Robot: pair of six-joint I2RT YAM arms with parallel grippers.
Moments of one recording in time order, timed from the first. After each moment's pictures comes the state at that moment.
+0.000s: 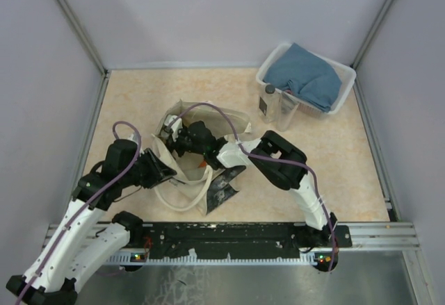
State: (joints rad) left arm -0.44 0.64 0.76 -0.87 0.14 -0.95; right arm 0.98 2.20 1.36 0.66 -0.26 -0.03
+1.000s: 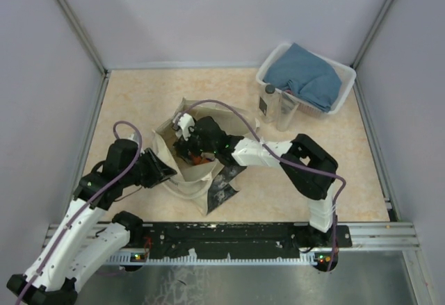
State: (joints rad) left arm -0.44 0.65 0.75 -0.86 0.14 -0.95; right arm 0.97 1.93 1.24 0.26 -0.12 -0.09
